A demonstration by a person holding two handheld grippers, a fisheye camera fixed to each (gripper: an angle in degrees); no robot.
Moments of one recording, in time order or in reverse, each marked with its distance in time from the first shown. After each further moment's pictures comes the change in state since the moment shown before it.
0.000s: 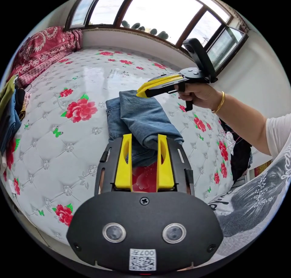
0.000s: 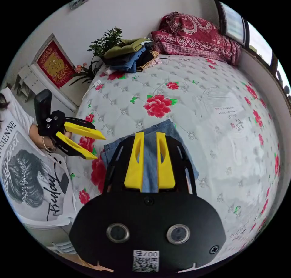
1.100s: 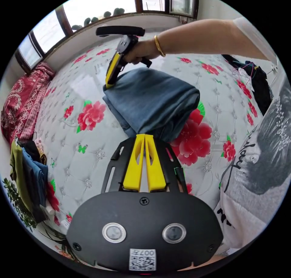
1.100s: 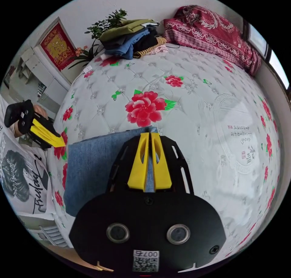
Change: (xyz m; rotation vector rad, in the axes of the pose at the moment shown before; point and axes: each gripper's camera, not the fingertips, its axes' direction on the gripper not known) left arm 0.055 -0.040 -0.030 -0.240 -0.225 0.457; right arm 0.026 -0.079 0.100 -0.089 -0.004 -0.154
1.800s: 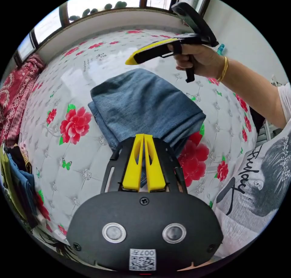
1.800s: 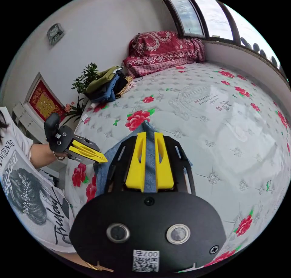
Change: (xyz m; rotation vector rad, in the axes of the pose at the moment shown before) left arm -0.033 -0.092 0.007 -0.005 0.127 -0.082; right arm -0.027 0.151 -0.066 0.396 0.004 0.413
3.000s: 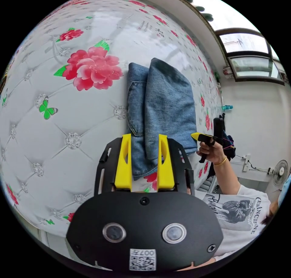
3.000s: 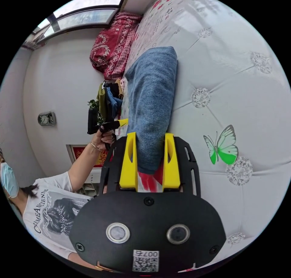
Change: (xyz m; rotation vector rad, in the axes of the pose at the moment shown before) left arm -0.185 -0.028 -0.001 -0.156 0.439 -0.567; right arm 0.133 0.144 0.005 -0.079 -0.526 0.741
